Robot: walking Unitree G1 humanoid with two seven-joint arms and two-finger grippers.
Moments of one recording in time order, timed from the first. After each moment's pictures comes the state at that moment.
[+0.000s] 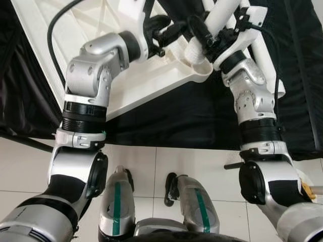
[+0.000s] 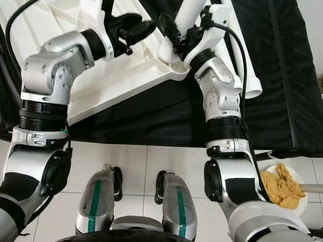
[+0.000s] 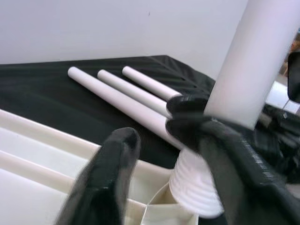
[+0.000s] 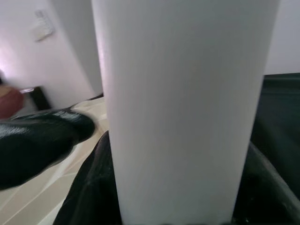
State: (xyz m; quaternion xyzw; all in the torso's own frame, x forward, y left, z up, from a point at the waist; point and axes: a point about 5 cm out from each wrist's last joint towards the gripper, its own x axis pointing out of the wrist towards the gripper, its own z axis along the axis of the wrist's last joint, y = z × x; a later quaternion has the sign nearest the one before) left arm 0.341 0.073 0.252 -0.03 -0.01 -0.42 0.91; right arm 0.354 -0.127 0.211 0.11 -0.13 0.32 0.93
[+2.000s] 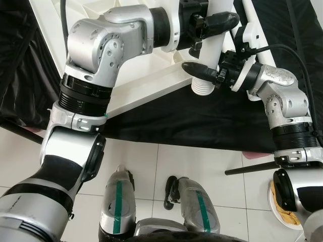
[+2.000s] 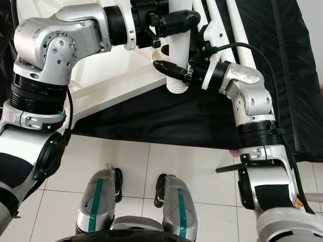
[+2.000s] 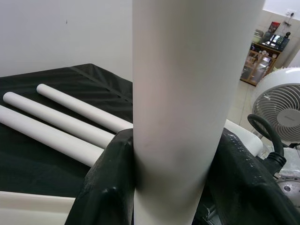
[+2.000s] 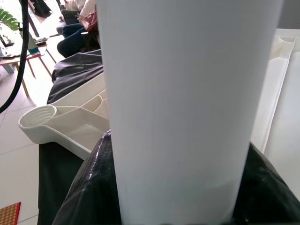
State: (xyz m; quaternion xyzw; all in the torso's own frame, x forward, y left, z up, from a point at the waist) left arm 0.318 0.022 0.294 -0.04 0.02 -0.57 0.82; right arm 0.326 -0.149 0.205 -0.06 -0.04 0.53 0.84
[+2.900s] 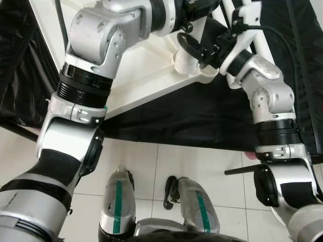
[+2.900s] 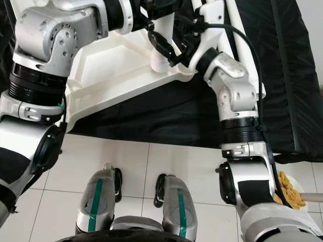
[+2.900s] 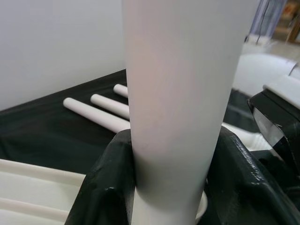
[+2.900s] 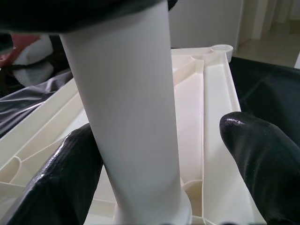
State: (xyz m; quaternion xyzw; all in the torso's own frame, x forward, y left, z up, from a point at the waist) left arm 0.342 0.032 0.299 0.07 -0.01 -0.45 0.89; right arm 0.344 -0.124 0.219 0.00 -0.06 0.34 0.94
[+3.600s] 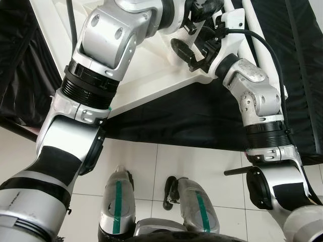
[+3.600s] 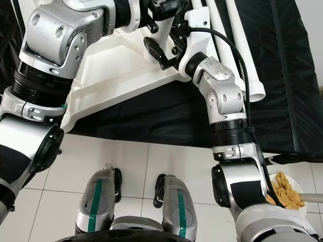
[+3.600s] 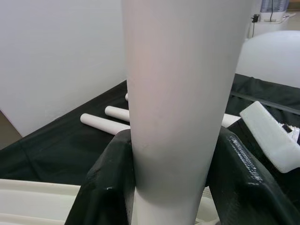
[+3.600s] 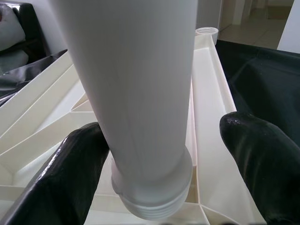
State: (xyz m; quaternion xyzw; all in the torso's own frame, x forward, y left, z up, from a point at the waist) left arm 0.336 0.019 0.308 0.15 -0.05 -0.44 0.88; right arm 0.346 -0.115 0.210 -0.01 -0.04 0.31 0.95
